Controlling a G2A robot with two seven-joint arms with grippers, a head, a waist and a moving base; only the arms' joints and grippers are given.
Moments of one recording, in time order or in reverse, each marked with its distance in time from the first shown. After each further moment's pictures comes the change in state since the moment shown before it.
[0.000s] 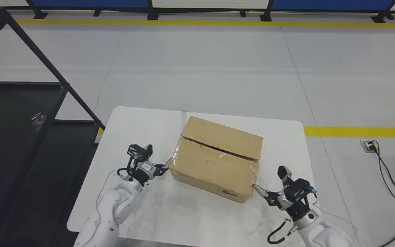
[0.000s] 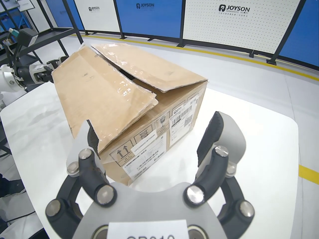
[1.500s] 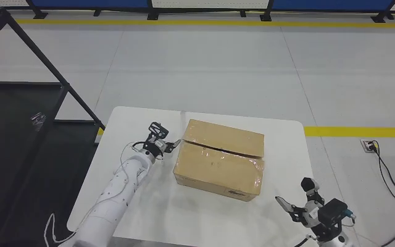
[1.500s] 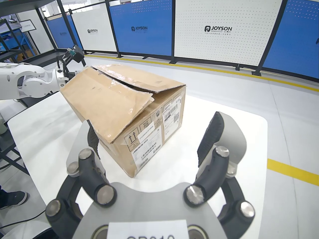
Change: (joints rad) left arm -0.518 -0.135 0.319 0.680 0.237 0.179 0.214; right arm -0.209 0.024 0.174 -0.091 0.042 -0.066 -0.171
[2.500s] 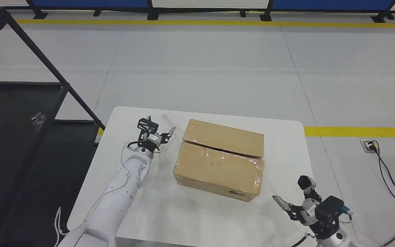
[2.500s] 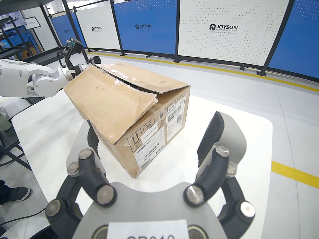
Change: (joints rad) left arm -0.074 -0.061 -0.015 0.227 -0.150 0.129 0.282; right arm 0.036 0.005 -0.018 -0.003 -0.001 -0.027 0.041
